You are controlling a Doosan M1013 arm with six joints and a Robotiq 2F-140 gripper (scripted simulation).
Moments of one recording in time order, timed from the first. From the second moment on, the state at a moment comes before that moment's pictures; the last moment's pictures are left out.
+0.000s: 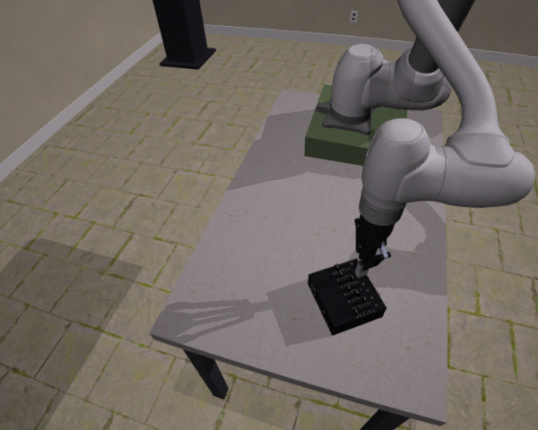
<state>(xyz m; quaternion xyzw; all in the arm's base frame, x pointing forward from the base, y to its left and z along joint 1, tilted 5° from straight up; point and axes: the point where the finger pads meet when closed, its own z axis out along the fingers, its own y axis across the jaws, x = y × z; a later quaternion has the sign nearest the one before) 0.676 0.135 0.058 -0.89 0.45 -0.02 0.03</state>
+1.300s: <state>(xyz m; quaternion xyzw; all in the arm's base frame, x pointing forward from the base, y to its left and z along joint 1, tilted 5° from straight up) 0.677 0.135 0.050 -0.89 0.45 -0.02 0.03</state>
